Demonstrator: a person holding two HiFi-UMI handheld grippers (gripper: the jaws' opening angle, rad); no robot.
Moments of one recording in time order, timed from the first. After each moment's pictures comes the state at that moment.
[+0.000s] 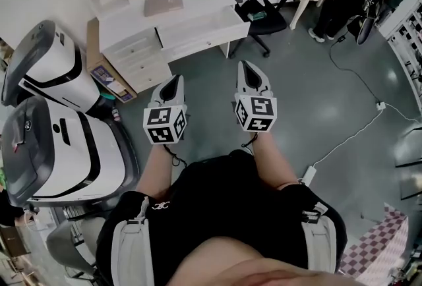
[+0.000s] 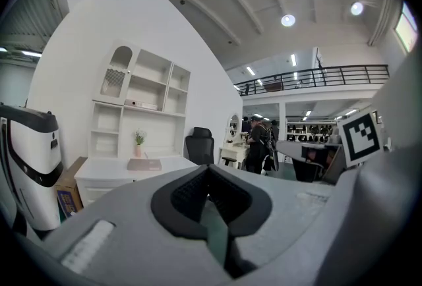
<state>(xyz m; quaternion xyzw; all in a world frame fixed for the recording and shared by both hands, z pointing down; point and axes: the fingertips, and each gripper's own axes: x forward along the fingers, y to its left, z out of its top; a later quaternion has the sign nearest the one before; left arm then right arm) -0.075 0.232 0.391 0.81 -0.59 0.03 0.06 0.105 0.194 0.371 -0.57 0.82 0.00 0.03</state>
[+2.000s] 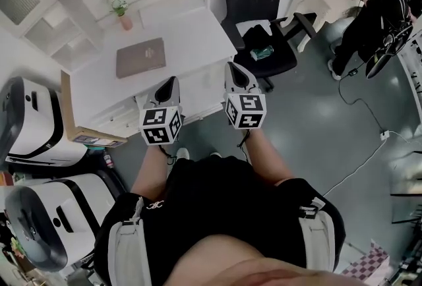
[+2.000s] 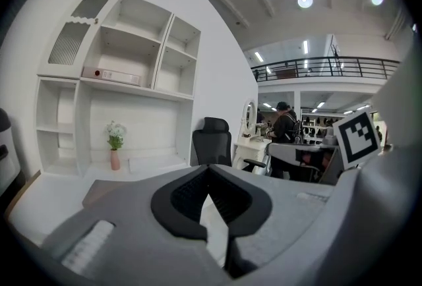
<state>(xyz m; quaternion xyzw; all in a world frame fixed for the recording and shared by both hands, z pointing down) -0.064 -0.310 0.401 0.80 -0.59 0.07 0.09 0.095 -0.355 0.397 -0.54 0.84 -0.06 -0.01</state>
